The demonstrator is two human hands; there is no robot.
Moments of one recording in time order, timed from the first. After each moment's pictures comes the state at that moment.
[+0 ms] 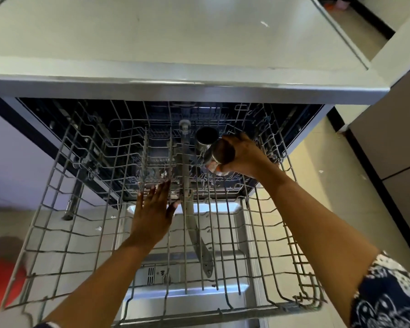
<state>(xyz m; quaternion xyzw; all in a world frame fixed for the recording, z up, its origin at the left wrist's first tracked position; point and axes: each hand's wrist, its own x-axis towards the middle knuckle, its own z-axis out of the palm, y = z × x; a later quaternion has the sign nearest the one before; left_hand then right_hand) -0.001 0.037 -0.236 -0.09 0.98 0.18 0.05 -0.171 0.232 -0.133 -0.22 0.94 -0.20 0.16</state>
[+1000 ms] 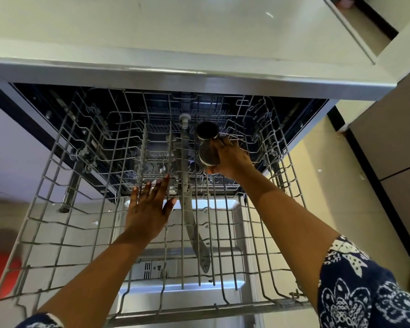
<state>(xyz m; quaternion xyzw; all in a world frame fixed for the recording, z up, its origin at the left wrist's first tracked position) 0.002 0.029 -0.256 -0.09 0.99 0.12 0.06 -0.167 0.209 -0.173 -0.25 0.96 -0.09 0.13</state>
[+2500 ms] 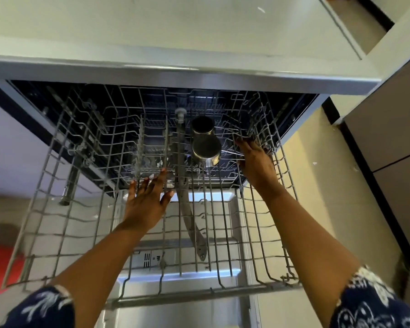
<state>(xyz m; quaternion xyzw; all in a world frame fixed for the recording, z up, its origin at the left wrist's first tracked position) 0.003 0.027 -0.250 -0.09 0.98 0.13 0.08 -0.144 0.276 -0.178 -0.20 0.97 -0.14 0.02</state>
